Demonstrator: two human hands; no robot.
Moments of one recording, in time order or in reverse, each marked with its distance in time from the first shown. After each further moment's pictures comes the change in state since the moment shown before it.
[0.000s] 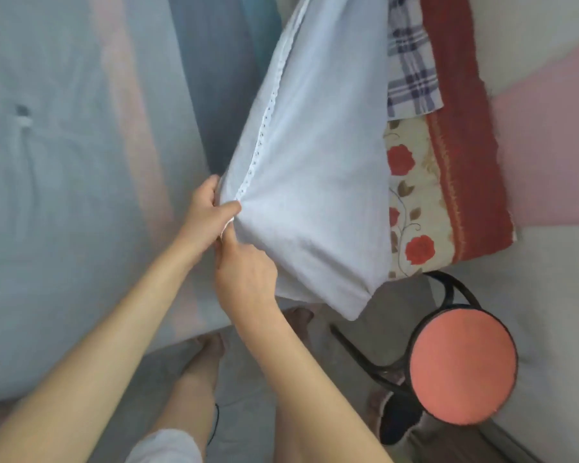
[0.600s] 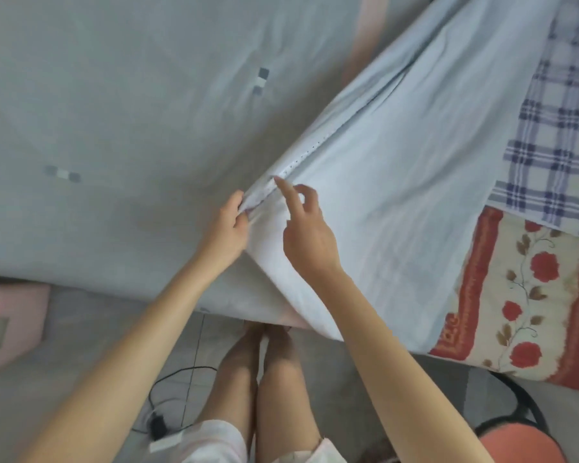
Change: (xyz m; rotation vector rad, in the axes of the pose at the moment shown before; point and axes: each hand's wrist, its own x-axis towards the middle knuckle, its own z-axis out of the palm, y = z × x) left_hand -0.061 -0.138 -0.256 0.087 0.391 0.066; right_hand 0.049 -0.162 0.133 -0.129 -0.044 -0.474
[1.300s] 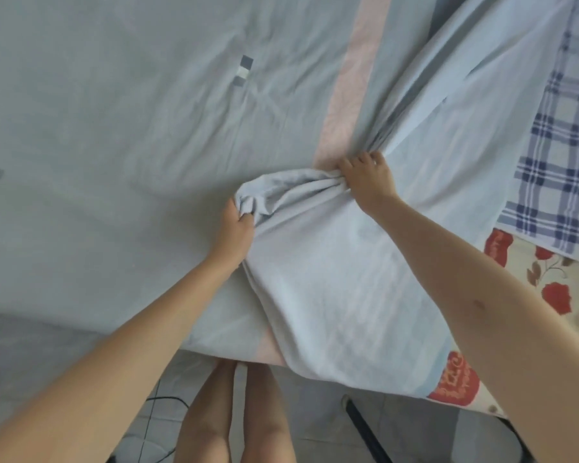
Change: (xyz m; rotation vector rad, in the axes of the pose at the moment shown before) left_hand 0.079 -0.044 0.089 -0.226 0.120 -0.228; right_hand 0.158 0.196 -0.012 -0.999 -0.166 -0.270
